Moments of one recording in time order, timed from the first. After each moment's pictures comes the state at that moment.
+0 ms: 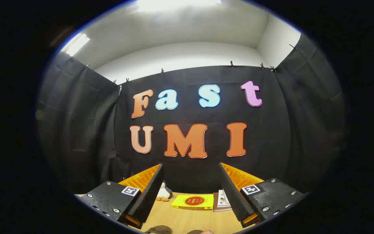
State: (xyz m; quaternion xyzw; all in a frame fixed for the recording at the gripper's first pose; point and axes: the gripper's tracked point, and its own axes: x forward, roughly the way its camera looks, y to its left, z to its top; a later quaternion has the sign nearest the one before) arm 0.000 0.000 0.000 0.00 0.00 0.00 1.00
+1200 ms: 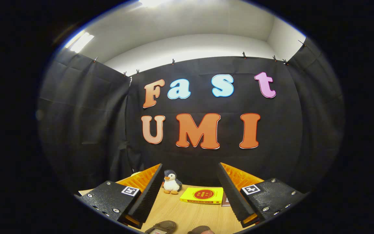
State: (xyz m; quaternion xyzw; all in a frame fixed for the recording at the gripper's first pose) arm 0.005 0.039 -0.035 -0.01 0.06 0.06 1.00
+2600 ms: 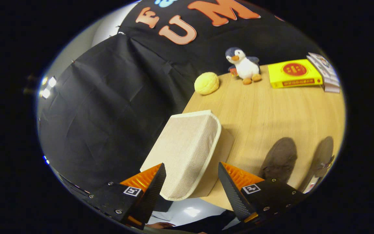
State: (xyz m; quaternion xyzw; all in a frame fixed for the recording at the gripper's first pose) arm -0.095 0.290 -0.327 0.28 0.53 0.27 0.75
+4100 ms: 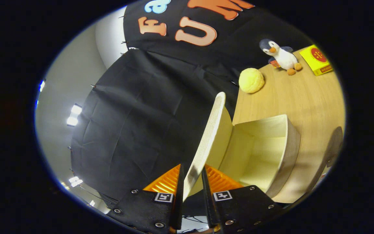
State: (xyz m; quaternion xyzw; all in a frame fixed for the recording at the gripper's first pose) arm -0.058 0.415 -0.176 0.39 0.44 0.38 0.71
